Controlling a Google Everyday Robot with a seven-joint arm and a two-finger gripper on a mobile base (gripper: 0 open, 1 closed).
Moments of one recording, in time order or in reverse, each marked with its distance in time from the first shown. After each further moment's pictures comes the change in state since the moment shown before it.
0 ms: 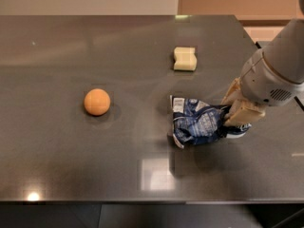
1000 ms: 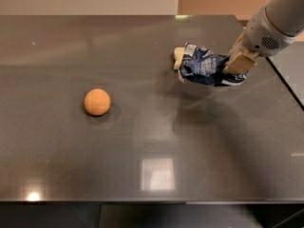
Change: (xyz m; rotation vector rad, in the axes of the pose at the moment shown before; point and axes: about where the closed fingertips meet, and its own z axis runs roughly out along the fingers) arm 0.011 -0.136 -0.025 0.191 -0.068 0.224
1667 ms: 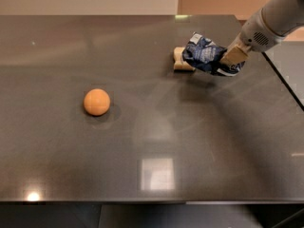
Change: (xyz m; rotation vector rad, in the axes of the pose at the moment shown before) arm 0.005 -0.058 0.030 0.061 -0.066 0.171
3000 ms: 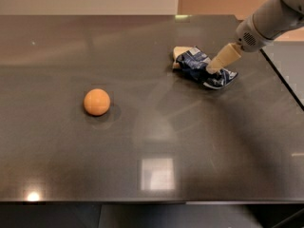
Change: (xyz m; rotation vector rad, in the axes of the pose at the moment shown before) arm 0.002 -0.036 0.036 0.043 -0.020 0.178
